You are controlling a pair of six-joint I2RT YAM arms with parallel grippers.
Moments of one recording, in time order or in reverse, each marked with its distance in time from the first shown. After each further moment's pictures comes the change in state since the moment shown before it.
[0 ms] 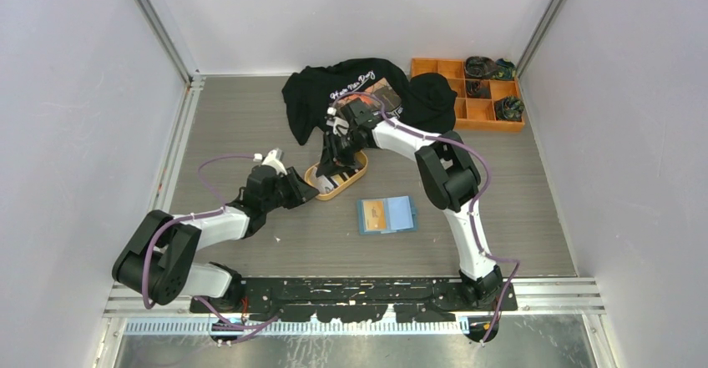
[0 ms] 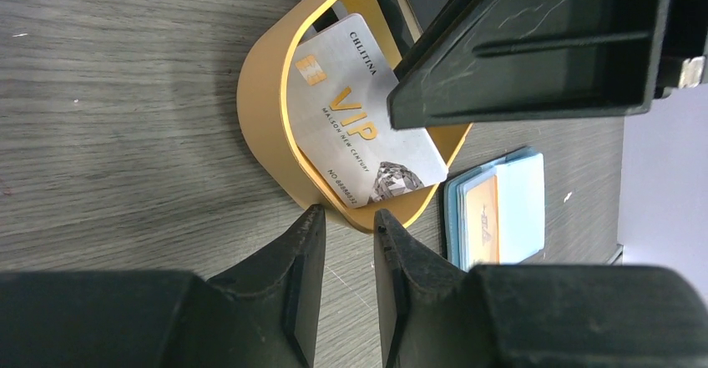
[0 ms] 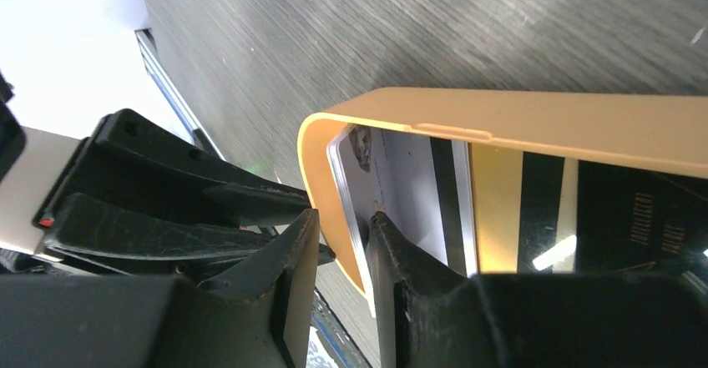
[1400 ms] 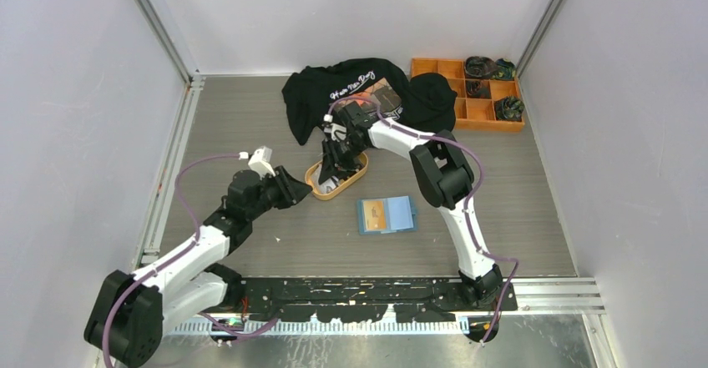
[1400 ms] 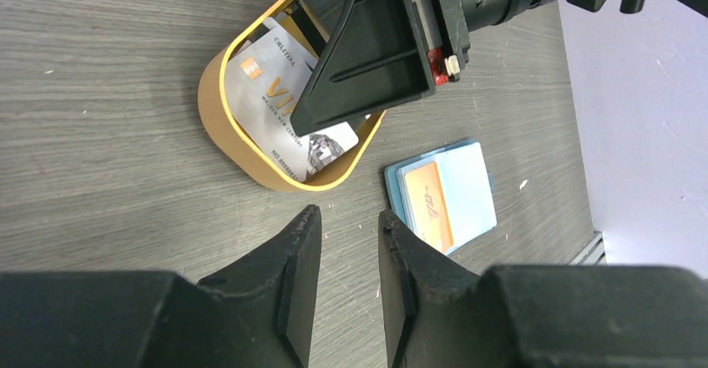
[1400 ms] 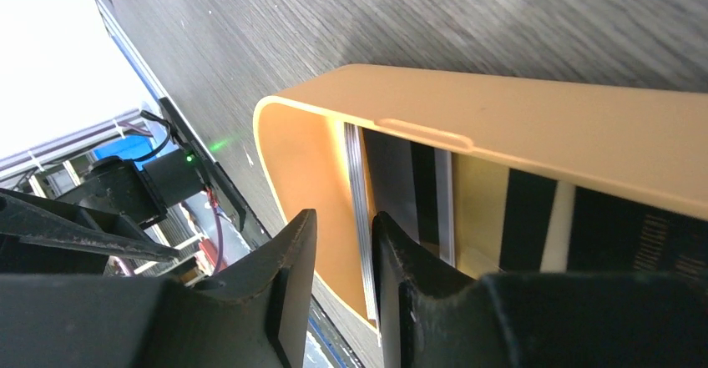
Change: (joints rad) left arm 0.000 -0.364 -0.020 -0.200 -0.009 0.057; right arm 0.011 0.066 0.063 -0.141 -0.021 -0.122
